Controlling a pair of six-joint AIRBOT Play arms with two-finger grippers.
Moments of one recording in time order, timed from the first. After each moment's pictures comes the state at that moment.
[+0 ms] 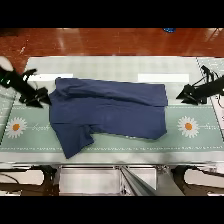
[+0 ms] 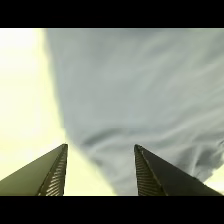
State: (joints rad) left arm 0.26 -1.52 1.23 1.32 -1.54 -1.46; right arm -0.36 -1.41 1.09 -1.11 1.26 1.38
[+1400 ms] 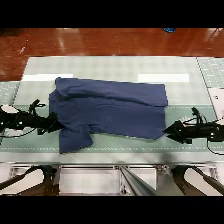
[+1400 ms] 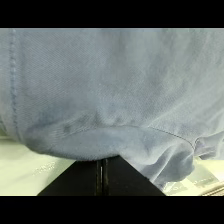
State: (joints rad) left arm 0.35 -1.26 0.57 0.95 -1.13 -1.34; right arm -0.50 -1.11 0.42 -0.89 1.24 1.24
